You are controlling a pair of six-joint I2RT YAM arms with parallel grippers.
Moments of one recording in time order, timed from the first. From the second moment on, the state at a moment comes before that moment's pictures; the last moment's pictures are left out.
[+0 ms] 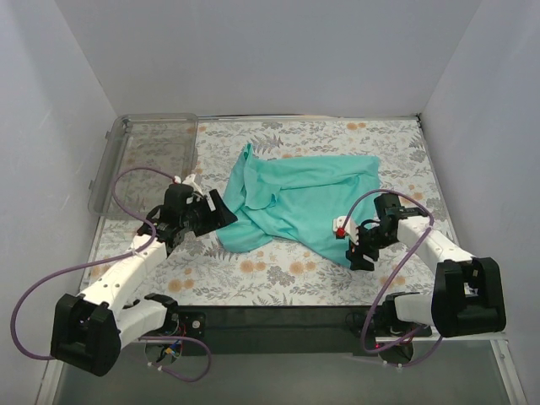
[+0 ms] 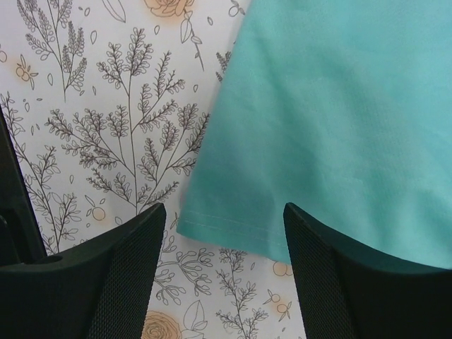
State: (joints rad) left arm -0.33 1.07 0.69 -0.28 0.24 -0.63; right arm 0.13 1.26 0.66 -0.85 -0.66 -1.27
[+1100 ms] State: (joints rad) left arm -0.33 1.12 0.48 -0.22 0.26 -0.80; right arm 0.18 1.15 0.57 -0.65 -0.46 -1.08
